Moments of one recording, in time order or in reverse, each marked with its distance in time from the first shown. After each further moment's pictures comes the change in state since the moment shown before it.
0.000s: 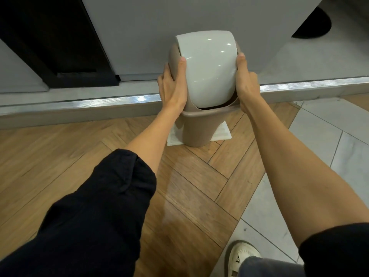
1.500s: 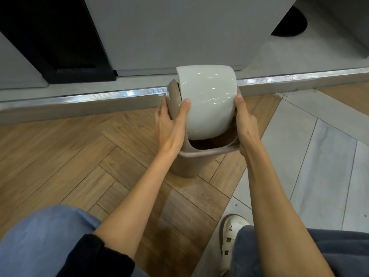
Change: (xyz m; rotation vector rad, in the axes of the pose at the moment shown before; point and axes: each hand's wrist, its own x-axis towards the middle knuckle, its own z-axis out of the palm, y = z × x) left_hand -0.137 -0.021 -0.059 0.014 -0.060 -0.011; right_hand -0.140 0.058 -0.044 0.053 0.060 0.161
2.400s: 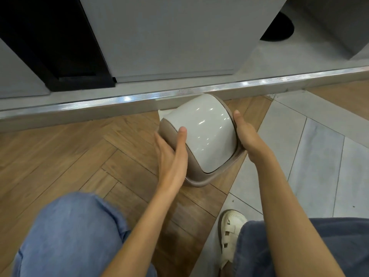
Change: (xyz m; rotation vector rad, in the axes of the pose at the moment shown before) left_hand -0.084 0.012 -0.027 -0.025 -0.096 -0.171; right_hand -0.030 -0.006 -0.036 -0.257 -0.232 -0.024
